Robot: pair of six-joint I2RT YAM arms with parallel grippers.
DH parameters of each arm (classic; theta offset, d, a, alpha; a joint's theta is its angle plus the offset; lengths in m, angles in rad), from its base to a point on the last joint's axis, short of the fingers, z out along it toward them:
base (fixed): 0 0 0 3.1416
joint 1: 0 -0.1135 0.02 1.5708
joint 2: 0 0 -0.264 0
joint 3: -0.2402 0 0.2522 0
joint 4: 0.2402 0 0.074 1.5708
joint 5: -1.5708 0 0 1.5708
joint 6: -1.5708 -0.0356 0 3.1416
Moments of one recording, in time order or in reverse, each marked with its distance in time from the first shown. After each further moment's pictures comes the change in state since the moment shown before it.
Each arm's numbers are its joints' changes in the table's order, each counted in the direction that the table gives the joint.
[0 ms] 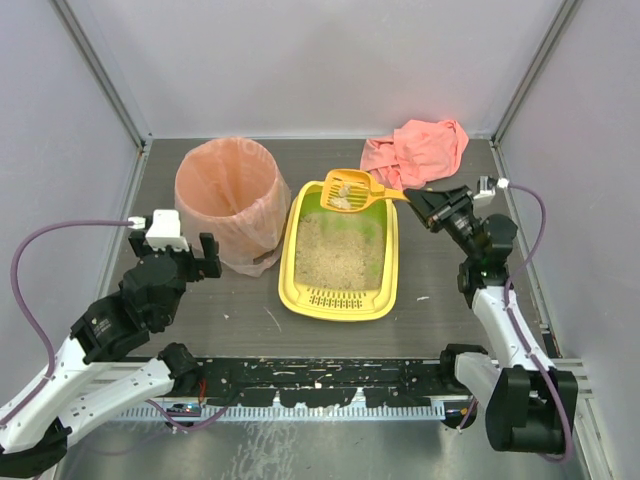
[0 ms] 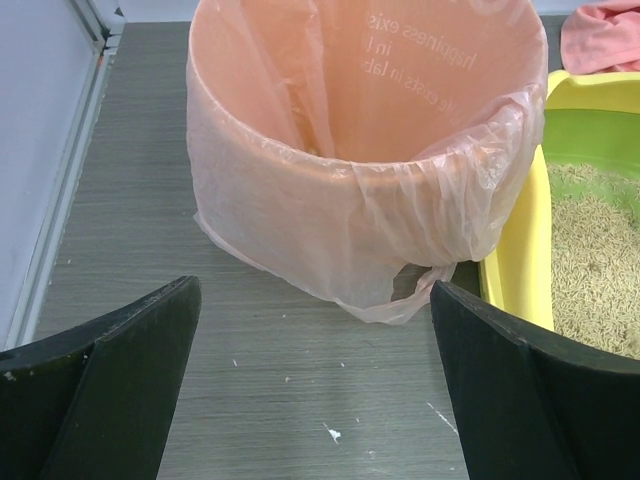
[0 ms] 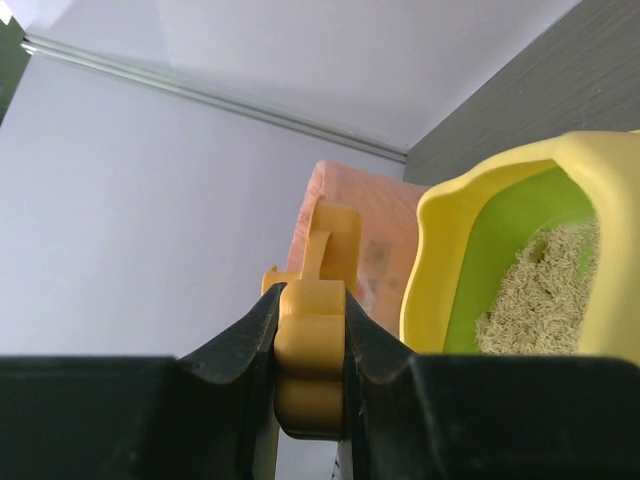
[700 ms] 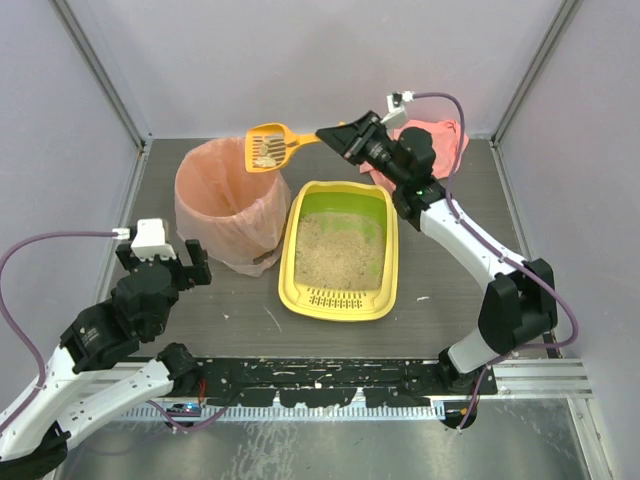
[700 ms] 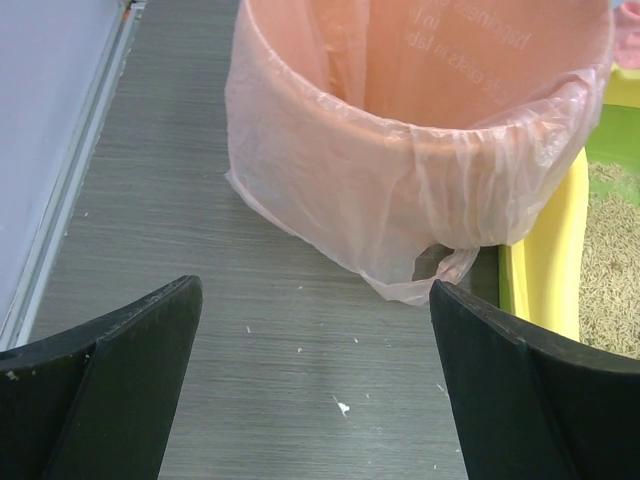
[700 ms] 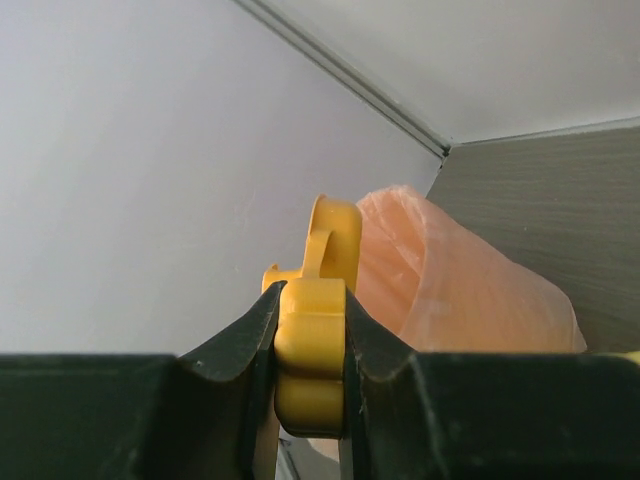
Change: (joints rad) left arm 0.000 -0.052 0.001 0.128 0.045 0.108; right arm -0.508 0.546 -0.747 0.189 -0.289 0.327
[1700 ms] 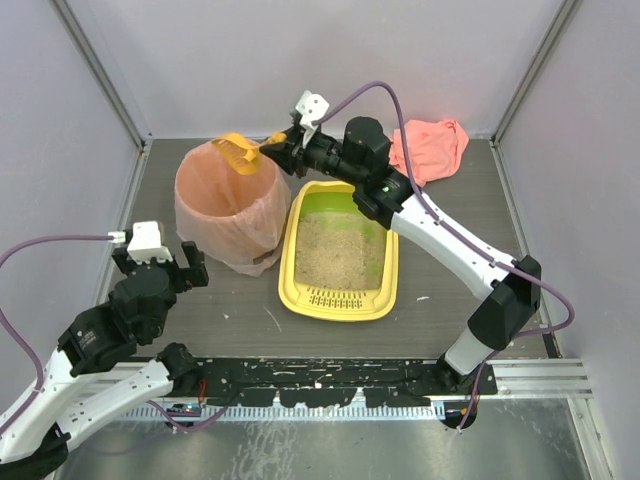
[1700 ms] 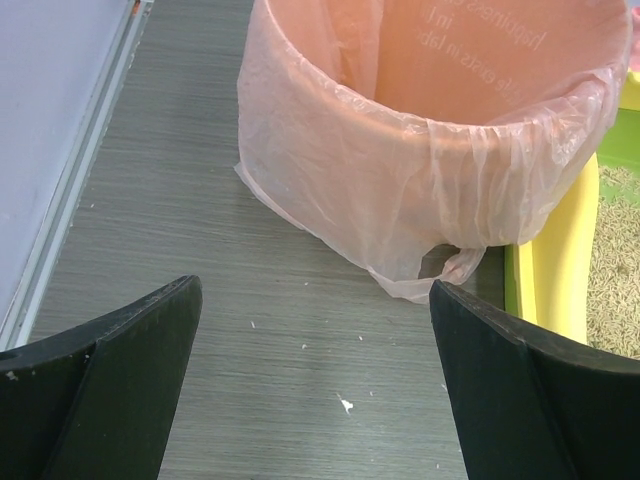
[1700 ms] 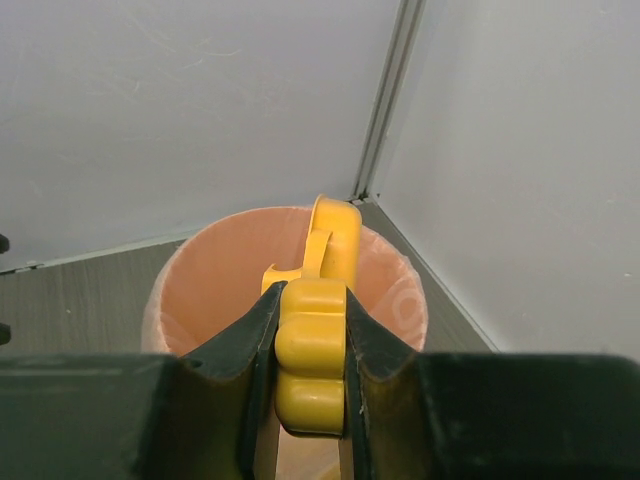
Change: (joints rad) left arm 0.000 -0.033 0.007 0.034 0.029 0.031; right arm -0.322 0.109 -0.377 0.296 0.047 1.130
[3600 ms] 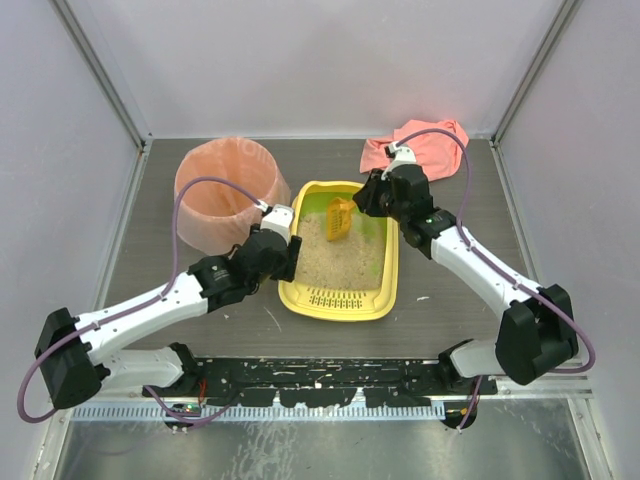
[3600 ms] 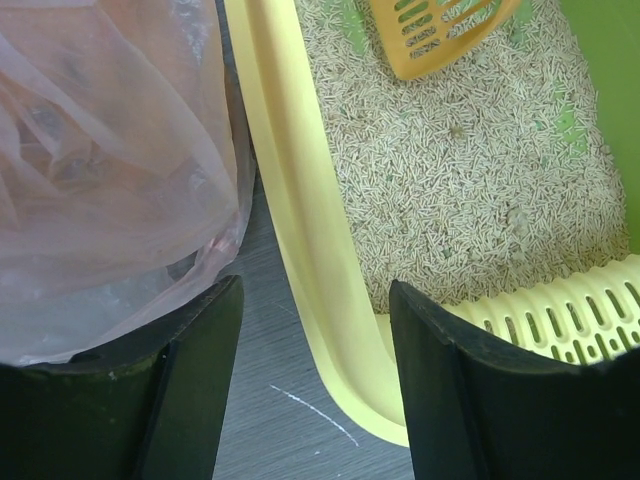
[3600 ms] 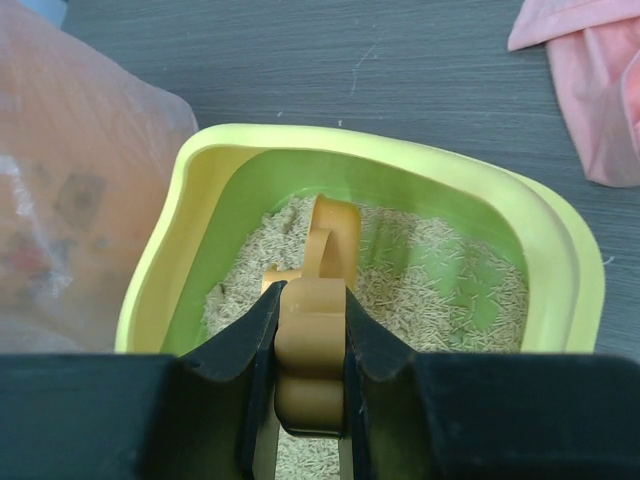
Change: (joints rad) left arm 0.085 0.676 0.021 -0.461 -0.401 -0.018; right arm 0.277 -0.247 0.577 0.212 -0.392 -0.530
